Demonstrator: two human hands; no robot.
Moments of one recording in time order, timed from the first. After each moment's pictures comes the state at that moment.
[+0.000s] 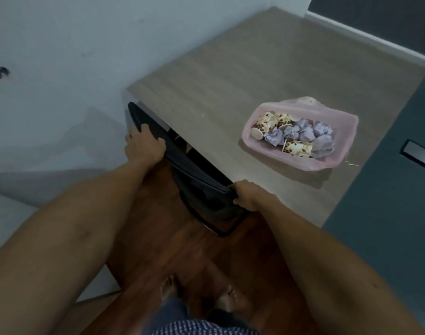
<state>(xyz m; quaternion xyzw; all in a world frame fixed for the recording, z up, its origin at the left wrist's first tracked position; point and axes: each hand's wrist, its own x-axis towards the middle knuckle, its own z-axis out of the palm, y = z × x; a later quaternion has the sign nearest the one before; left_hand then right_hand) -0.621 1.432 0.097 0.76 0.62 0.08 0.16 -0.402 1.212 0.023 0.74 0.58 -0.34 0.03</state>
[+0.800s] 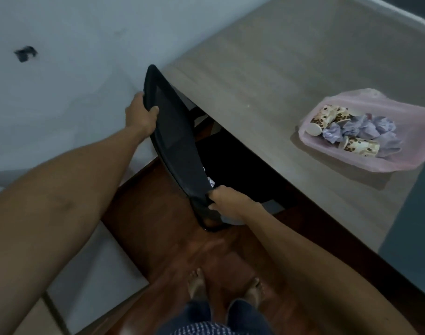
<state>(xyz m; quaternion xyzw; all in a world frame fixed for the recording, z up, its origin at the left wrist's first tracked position) -0.745 1.629 0.073 0.72 0.55 0.22 0.35 -0.613 1.355 0.014 0.69 0.64 -0.33 0.04</state>
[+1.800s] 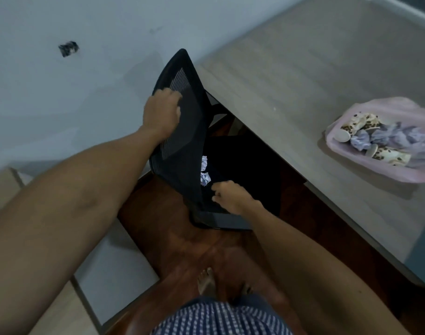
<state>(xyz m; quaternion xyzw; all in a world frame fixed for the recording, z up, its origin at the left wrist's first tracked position) -0.790 1.649 0.089 0.90 0.42 0.14 0.03 -0.669 1.404 0.005 0.73 0.59 -0.34 -0.02</state>
